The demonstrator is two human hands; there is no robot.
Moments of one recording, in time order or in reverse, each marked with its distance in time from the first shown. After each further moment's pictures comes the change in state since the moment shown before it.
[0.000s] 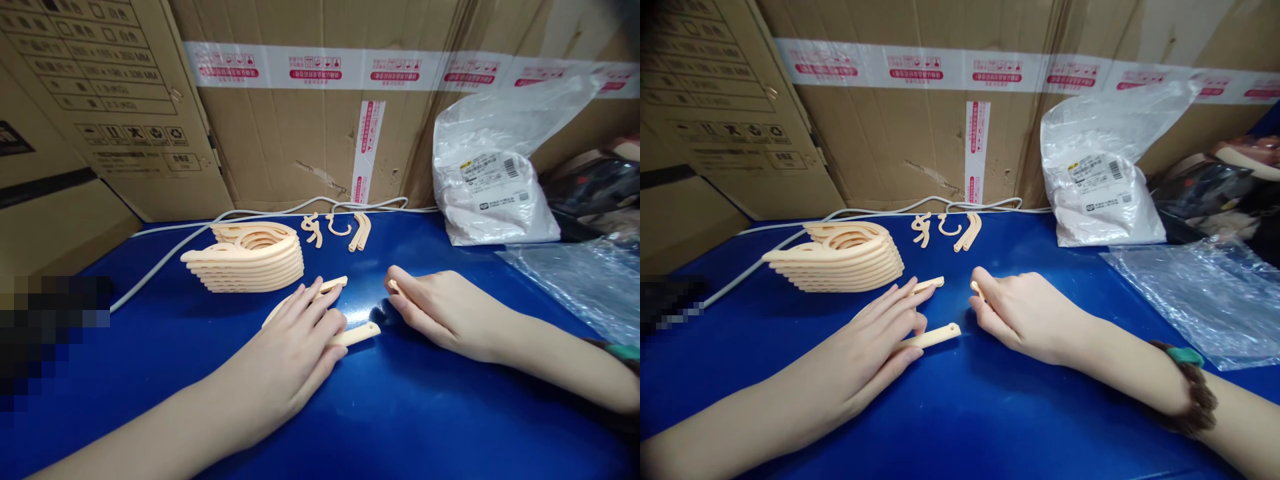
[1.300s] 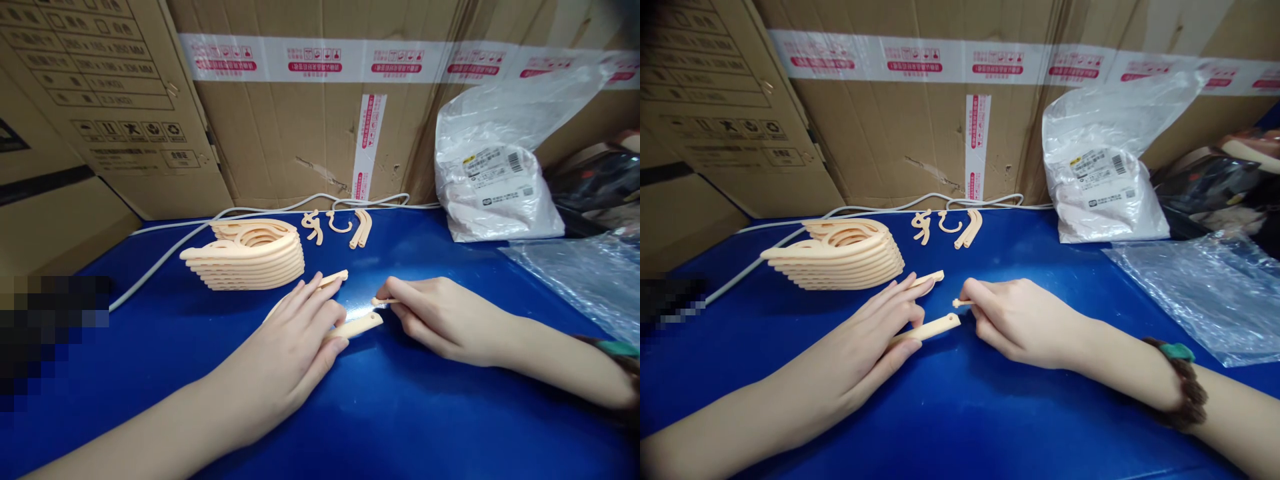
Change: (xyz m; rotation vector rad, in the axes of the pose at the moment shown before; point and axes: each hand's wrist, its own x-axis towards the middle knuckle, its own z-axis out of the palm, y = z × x) left_hand 0.000 0.000 -0.005 -0.079 0.042 -0.004; right_hand 0.000 -0.002 0.007 0.131 0.054 -0.192
